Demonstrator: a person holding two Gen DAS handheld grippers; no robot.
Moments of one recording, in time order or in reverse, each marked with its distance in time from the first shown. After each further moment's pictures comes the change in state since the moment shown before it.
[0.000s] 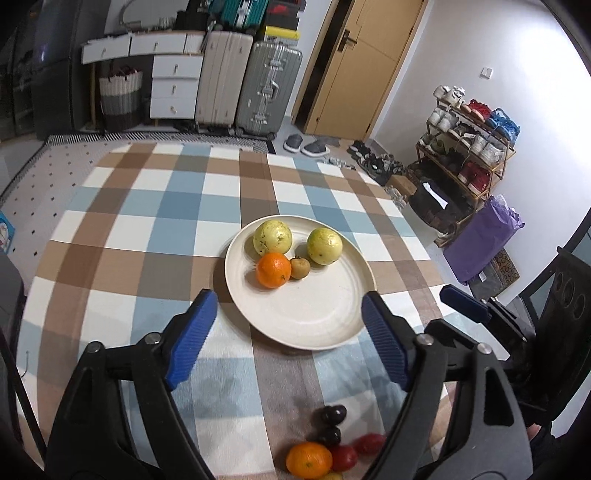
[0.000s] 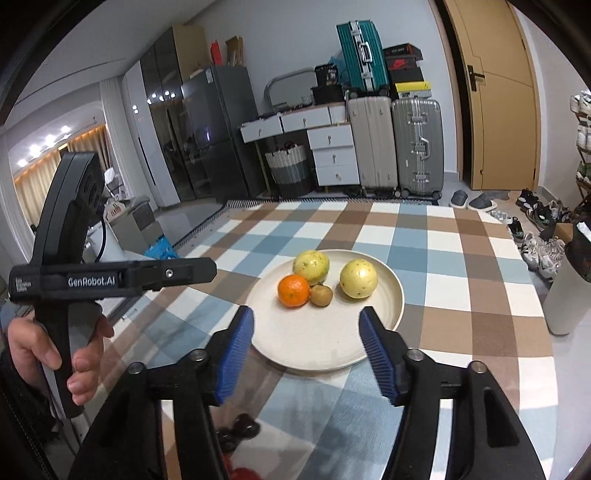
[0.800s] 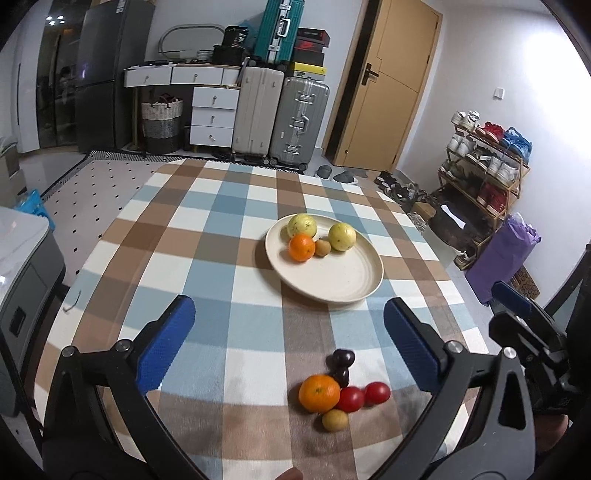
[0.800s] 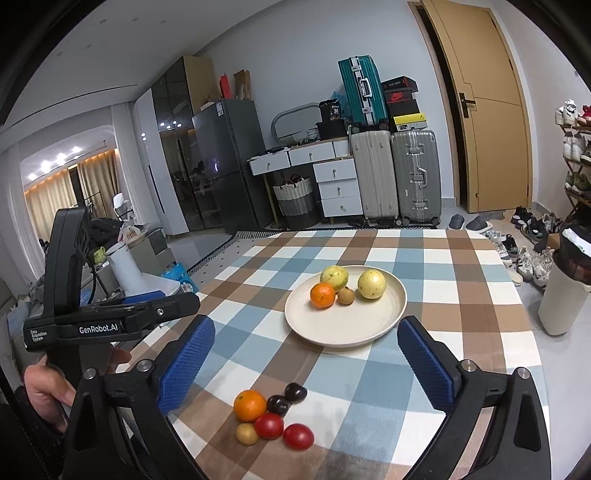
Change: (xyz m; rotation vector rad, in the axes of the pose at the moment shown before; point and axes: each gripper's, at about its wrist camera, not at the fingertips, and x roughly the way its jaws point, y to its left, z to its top) left arm -0.105 -0.009 -0.087 -0.039 -0.139 0.130; right arm -0.086 0.038 -0.035 0.006 -0.123 0.012
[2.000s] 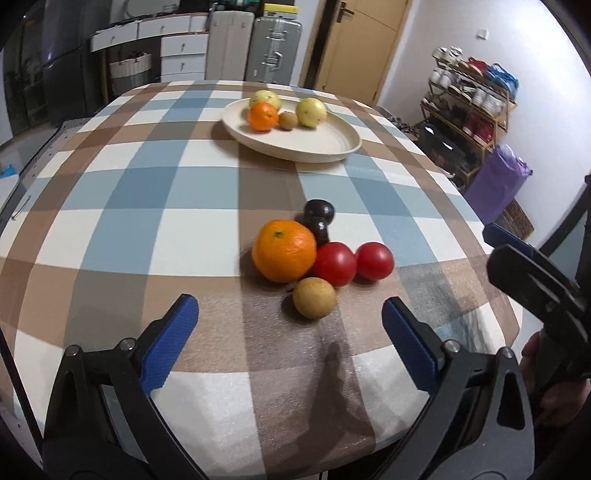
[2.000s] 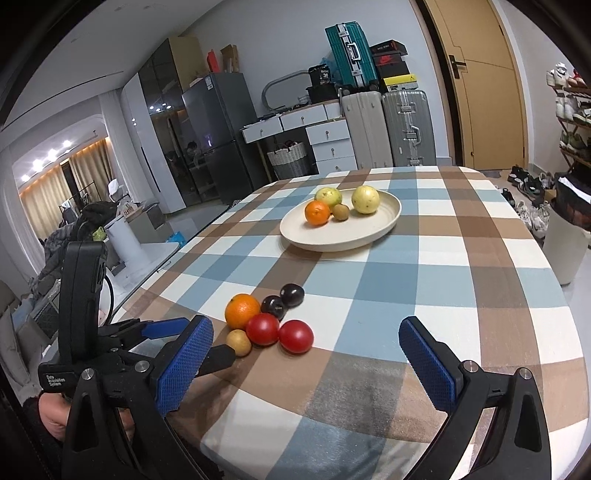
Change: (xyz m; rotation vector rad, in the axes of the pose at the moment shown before) left arm 0.057 -0.033 -0.125 0.098 0.236 -0.067; right arm -0.003 -0.012 -0.090 0.066 0.127 -0.004
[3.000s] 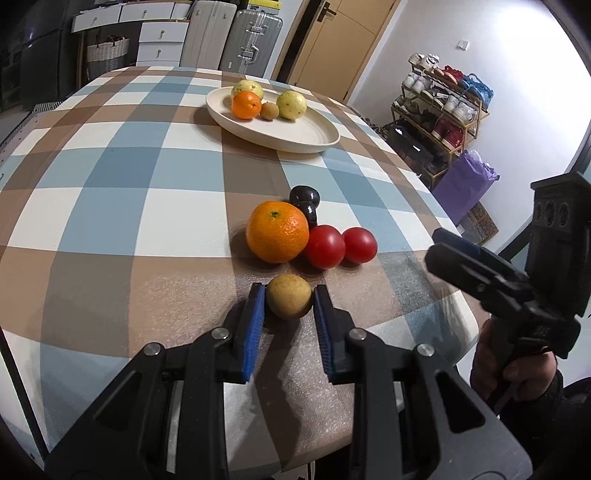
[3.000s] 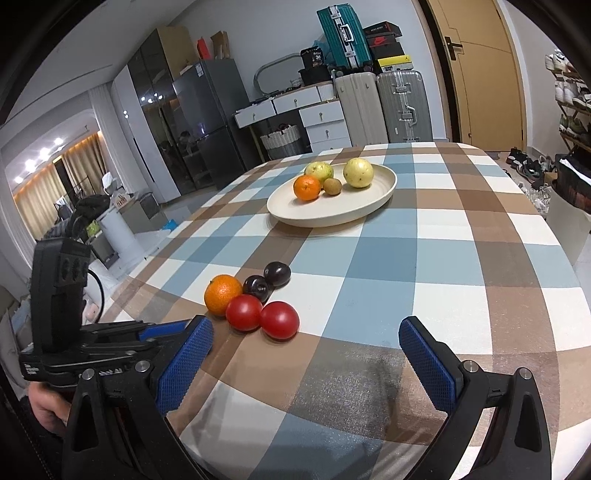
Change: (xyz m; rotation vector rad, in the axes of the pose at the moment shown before) left arm -0.006 0.028 -0.013 -0.033 0.007 -0.173; right arm 0.025 -0.006 -0.009 0.017 0.078 -0.012
